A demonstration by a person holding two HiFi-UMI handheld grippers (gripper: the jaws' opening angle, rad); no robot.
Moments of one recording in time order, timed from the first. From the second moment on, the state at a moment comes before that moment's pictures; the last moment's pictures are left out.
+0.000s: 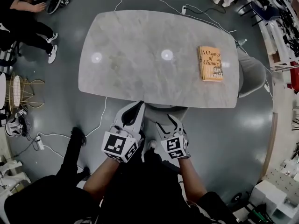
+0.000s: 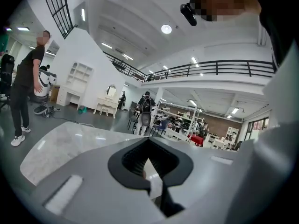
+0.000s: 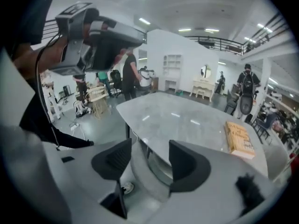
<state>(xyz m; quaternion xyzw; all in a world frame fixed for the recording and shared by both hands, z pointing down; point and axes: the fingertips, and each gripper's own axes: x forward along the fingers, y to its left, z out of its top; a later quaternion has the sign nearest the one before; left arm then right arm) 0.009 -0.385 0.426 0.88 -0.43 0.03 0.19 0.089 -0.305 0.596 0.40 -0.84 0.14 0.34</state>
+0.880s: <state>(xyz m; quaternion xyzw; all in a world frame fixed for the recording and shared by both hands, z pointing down) 0.005 -0.394 0.450 0.87 -0.43 0.04 0.21 0.086 -0.259 0.729 0.16 -0.80 0.11 0.57</state>
